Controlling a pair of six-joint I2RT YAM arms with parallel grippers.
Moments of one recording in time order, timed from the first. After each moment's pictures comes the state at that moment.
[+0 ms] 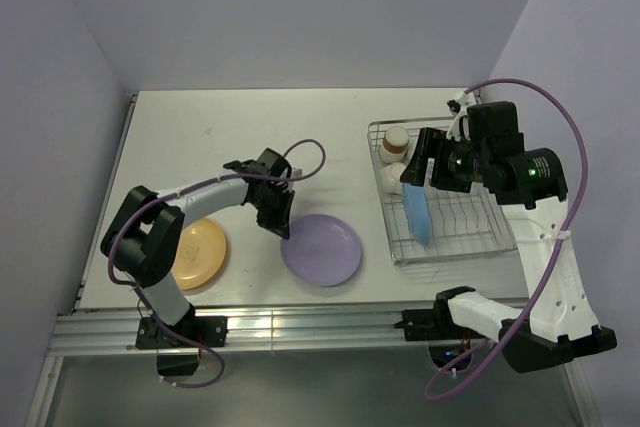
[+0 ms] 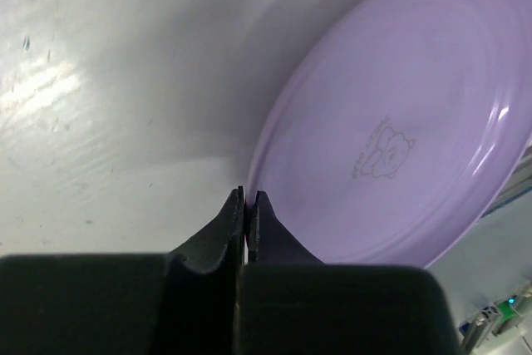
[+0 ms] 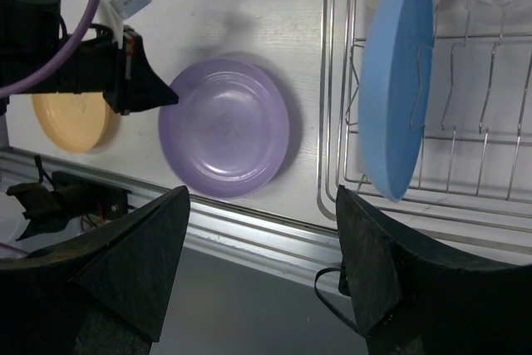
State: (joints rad) left arm -0.62 1.69 1.05 -0.63 0.30 -0.36; right arm 0.21 1.10 1.58 -1.30 -0.20 0.36
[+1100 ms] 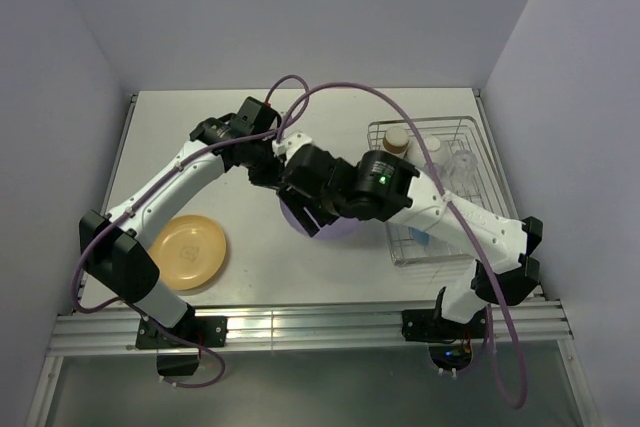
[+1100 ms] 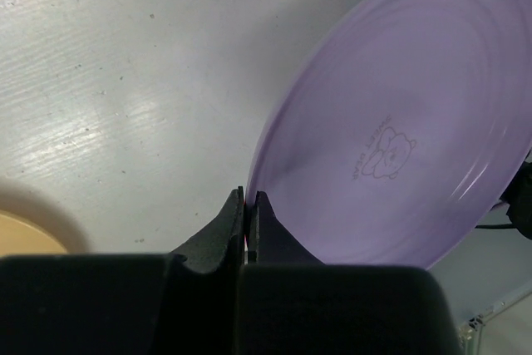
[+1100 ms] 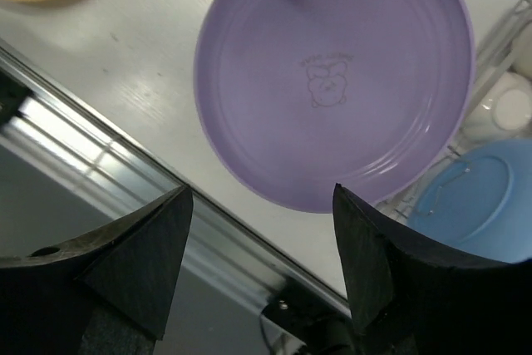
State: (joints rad) left arm -0.59 1.58 1.53 -0.97 0.19 -0.44; right arm 1.15 1.56 1.91 -1.31 0.34 0.35
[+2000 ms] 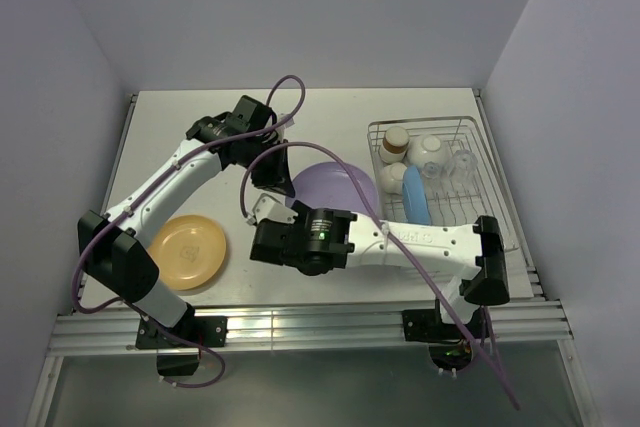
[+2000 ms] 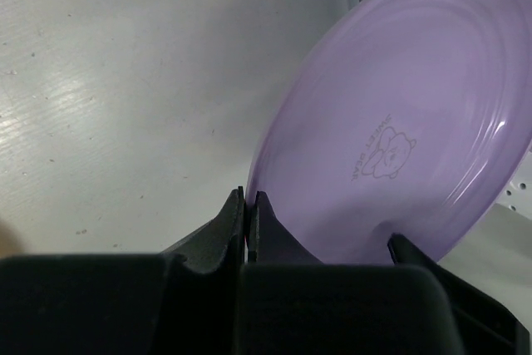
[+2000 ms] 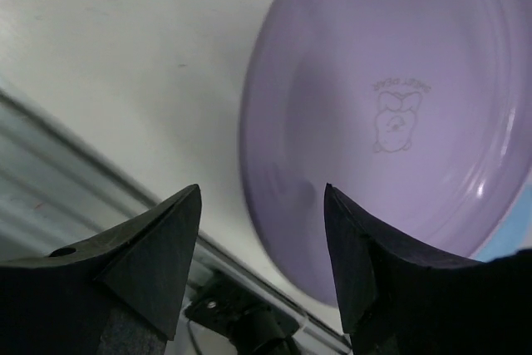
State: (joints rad) left arm -0.56 1.58 1.52 -0.99 0.39 -0.47; right arm 1.41 1.65 1.65 -1.27 0.61 0.28
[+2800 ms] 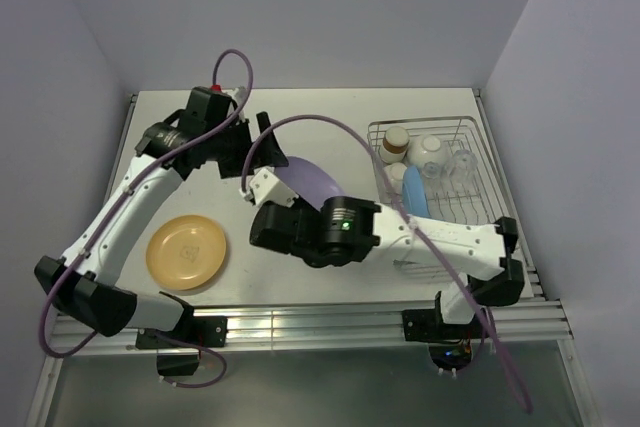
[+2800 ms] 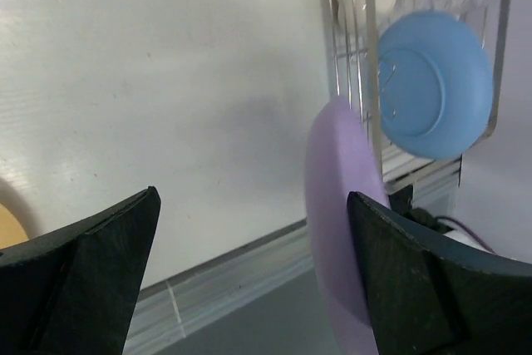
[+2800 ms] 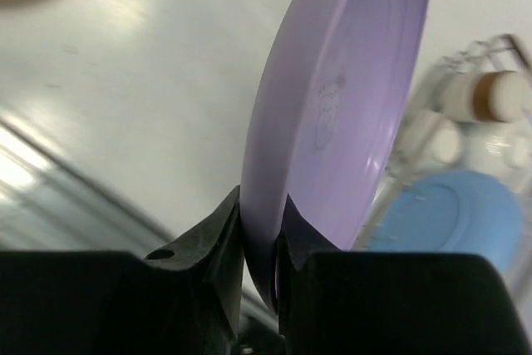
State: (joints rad) left arm -0.46 1.39 1.52 -0.94 0.24 -0.62; right arm 1.42 1.63 1.78 -1.24 0.73 0.32
